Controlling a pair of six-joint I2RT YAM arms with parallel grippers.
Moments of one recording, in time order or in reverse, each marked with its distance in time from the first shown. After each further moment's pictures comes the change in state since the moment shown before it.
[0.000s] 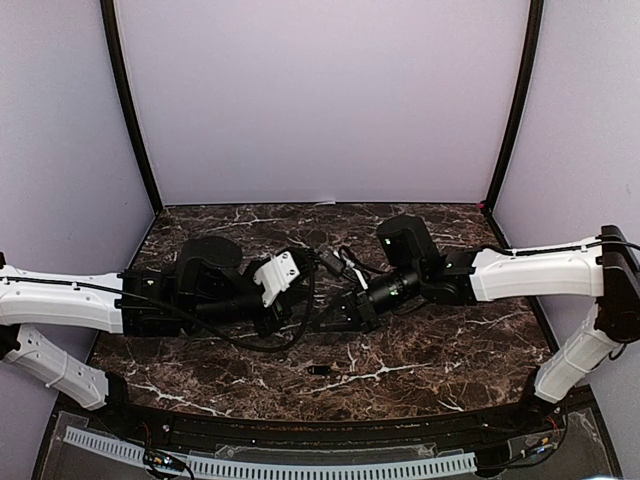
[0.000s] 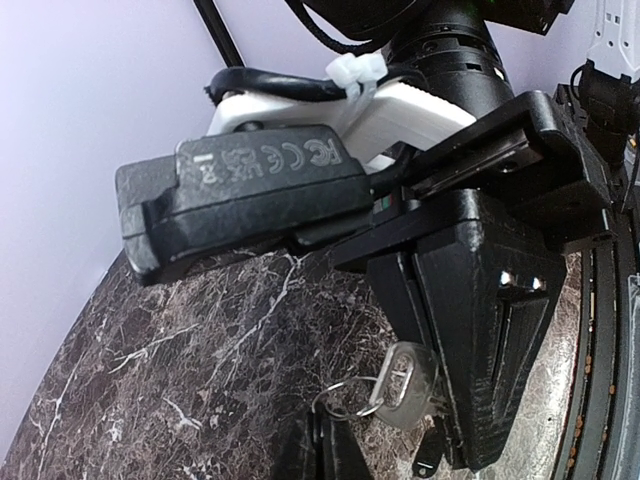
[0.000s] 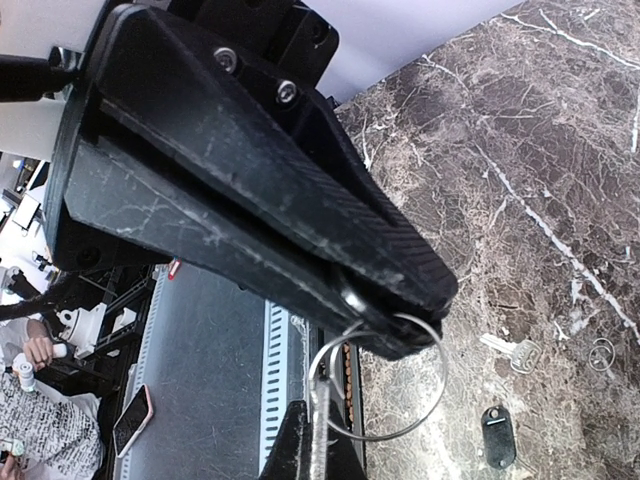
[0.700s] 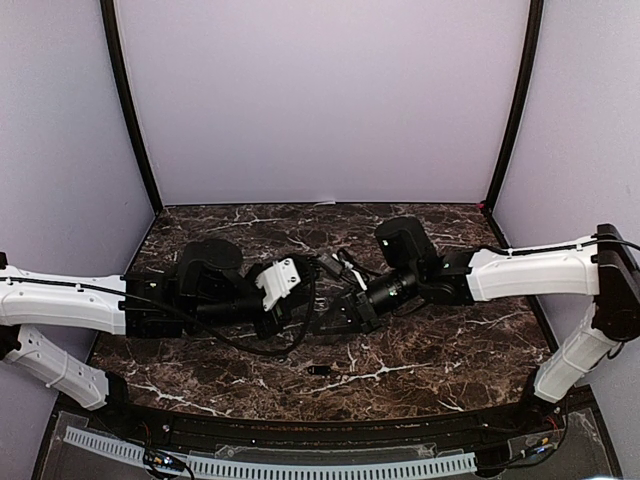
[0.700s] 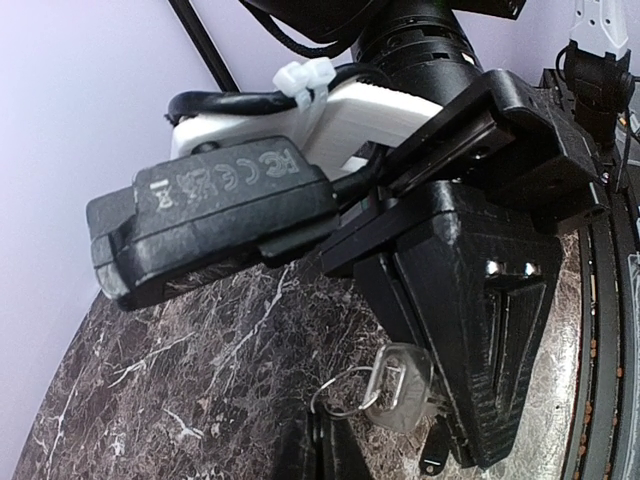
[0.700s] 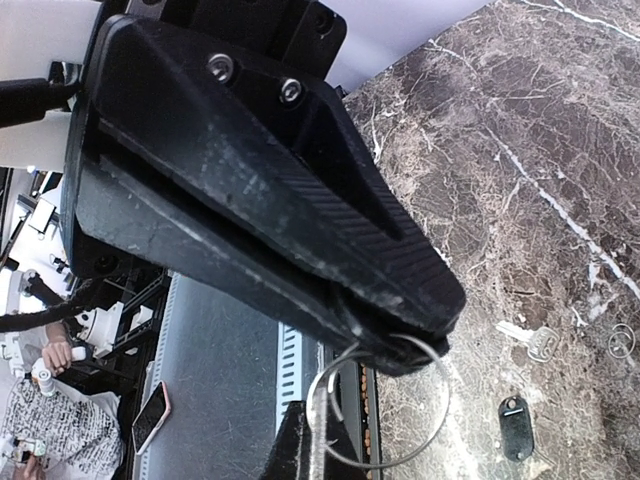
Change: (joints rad) left arm 0.015 0.006 -0.028 0.036 0.052 0.062; right arm -0.008 0.021 0.002 -0.002 -0.039 0.035
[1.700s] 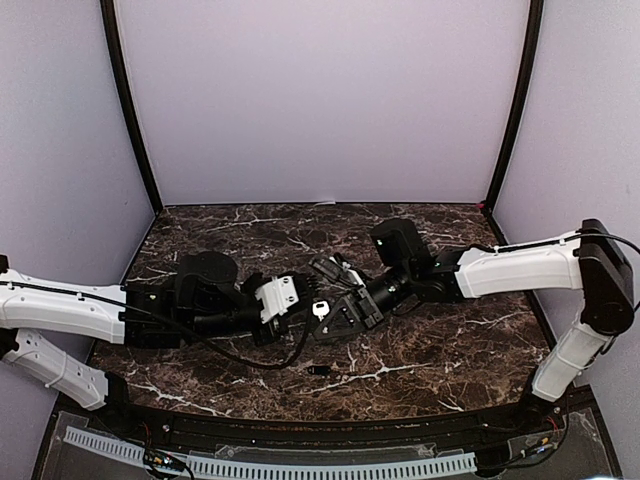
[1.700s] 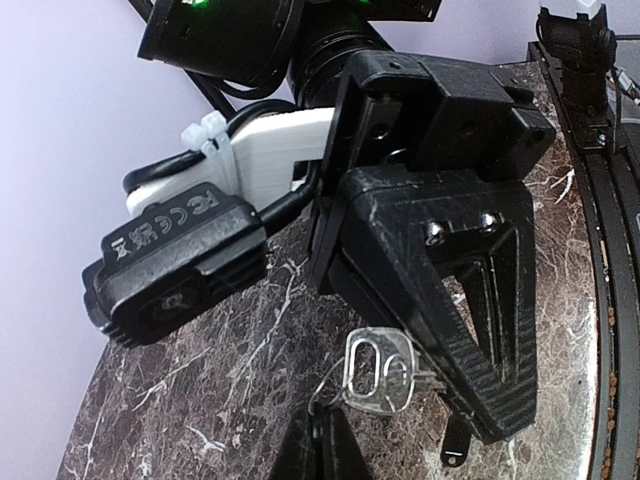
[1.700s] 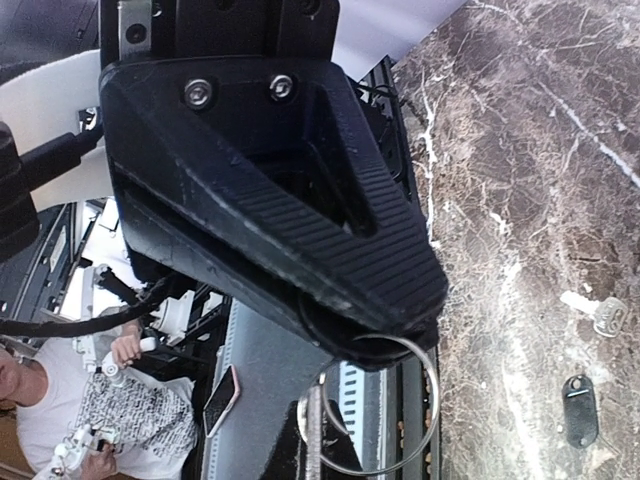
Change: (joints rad) left arm -0.034 -0.022 -0.078 0.090 0.006 0.133; right arm -0.046 0.073 0.016 0.026 -0.188 0.117
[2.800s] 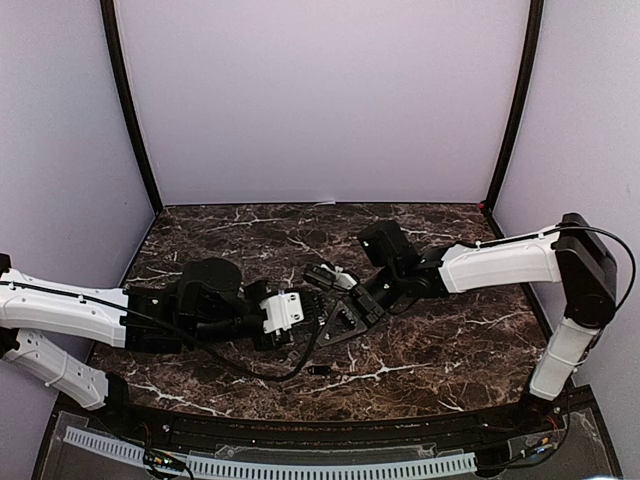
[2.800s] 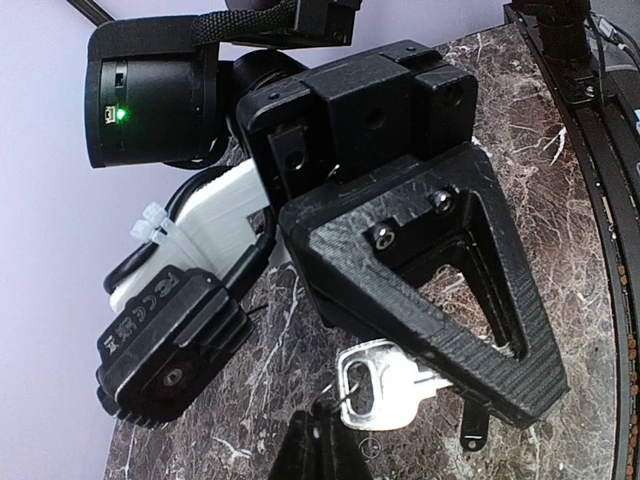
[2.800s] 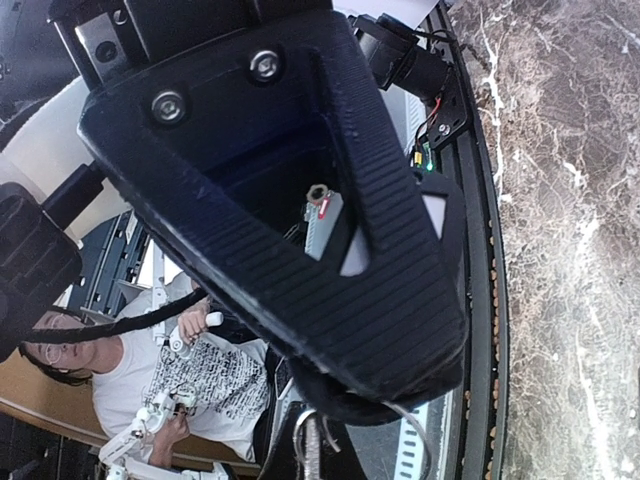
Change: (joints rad) left arm -0.038 0.010 0.000 -0.005 -0.025 0.143; right arm -0.013 0.105 0.077 -0.079 -0.229 0.036
